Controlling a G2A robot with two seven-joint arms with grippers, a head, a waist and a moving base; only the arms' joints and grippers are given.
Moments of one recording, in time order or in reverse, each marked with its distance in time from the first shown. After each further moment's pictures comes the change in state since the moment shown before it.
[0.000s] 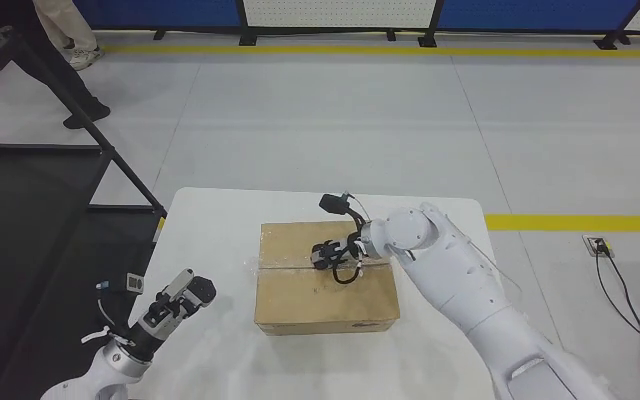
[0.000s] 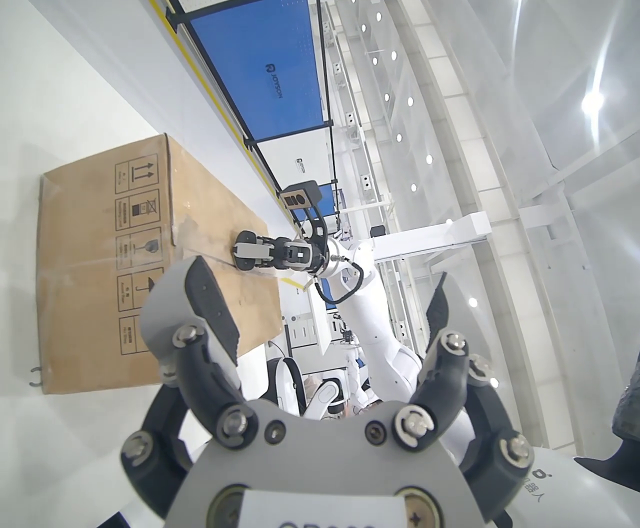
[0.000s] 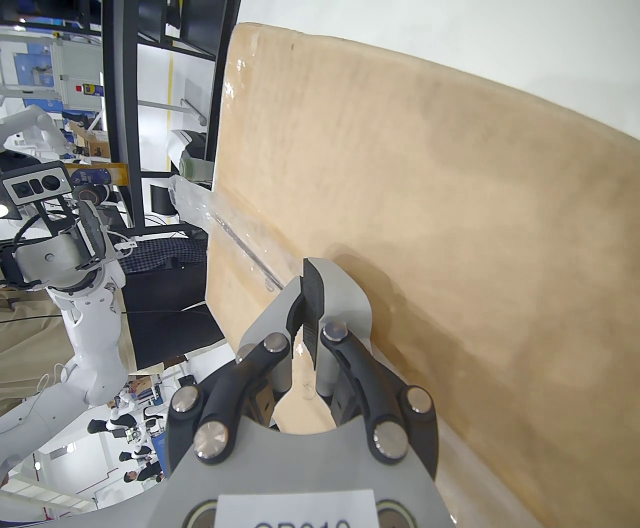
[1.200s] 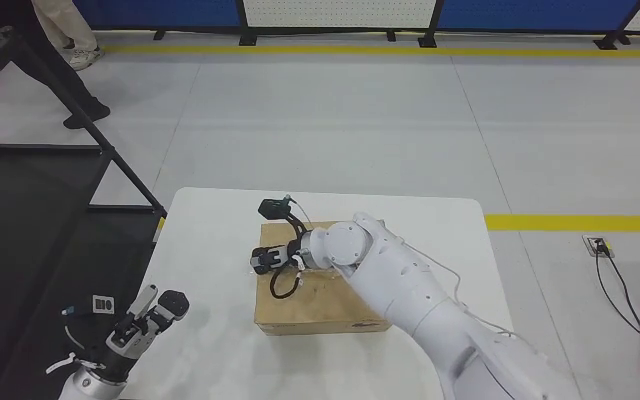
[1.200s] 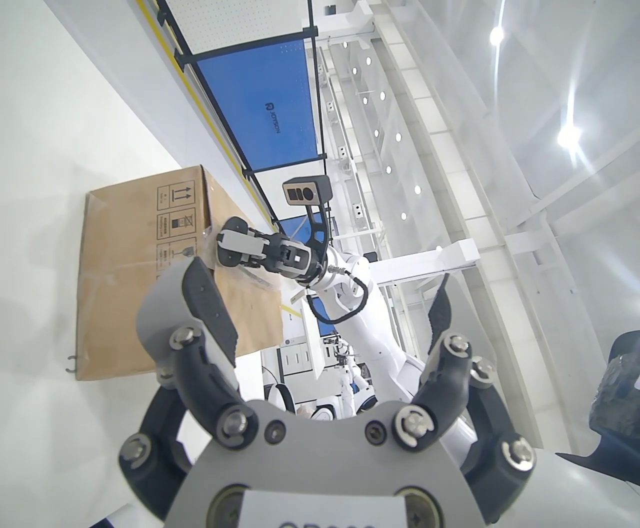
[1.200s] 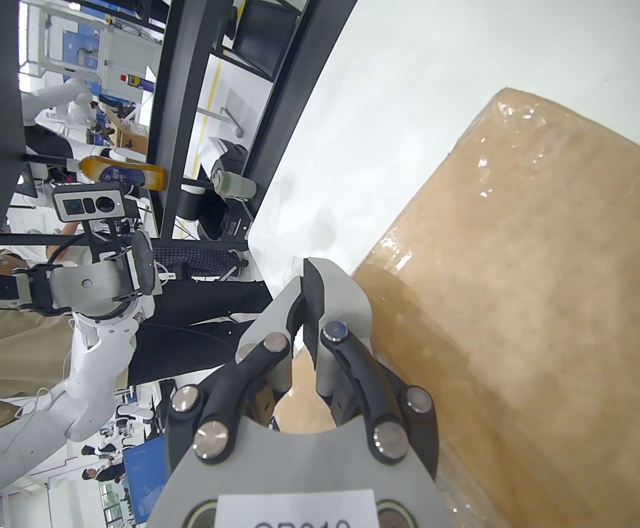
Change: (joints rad) left arm 0.134 0.009 -0.101 0.016 -0.097 -0.109 0.018; right arm 0.134 -0.263 -0.300 0.286 0.206 -0.182 -0.262
